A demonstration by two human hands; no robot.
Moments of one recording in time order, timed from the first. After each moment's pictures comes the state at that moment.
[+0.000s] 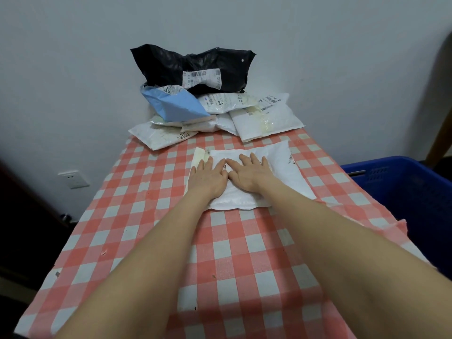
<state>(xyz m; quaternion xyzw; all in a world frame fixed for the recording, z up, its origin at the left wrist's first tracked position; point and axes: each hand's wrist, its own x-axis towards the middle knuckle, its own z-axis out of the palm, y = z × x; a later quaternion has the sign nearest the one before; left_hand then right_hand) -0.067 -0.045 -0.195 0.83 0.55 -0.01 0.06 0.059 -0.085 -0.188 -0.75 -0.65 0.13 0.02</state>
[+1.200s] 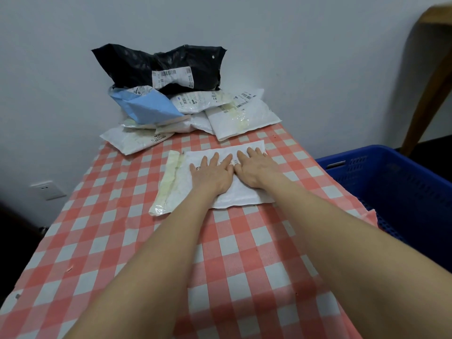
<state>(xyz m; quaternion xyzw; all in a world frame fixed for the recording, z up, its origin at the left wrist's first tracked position) -0.001 -0.061 -0.194 0.84 0.53 -0.04 0.05 0.121 -0.104 -0.194 -0.78 -0.61 0.10 0.05</state>
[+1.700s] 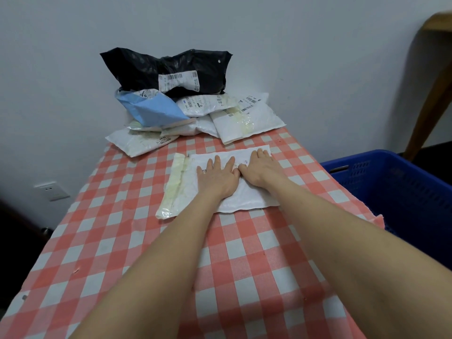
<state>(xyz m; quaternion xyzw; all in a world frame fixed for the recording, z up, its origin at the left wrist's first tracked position) -0.002 -0.060 -0.195 0.84 0.53 -0.03 0.07 0.117 -0.098 -0.189 -0.82 -0.55 0.14 0.10</state>
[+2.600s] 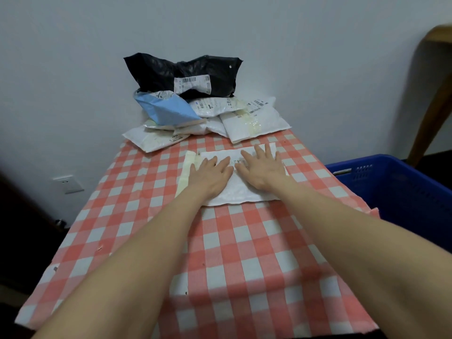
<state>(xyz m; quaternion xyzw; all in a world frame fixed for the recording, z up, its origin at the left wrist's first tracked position) -0.054 -0.071 -0.181 0.86 0.50 0.03 0.07 0.093 -0.129 -0.177 -0.79 -0.61 0.06 0.07</state>
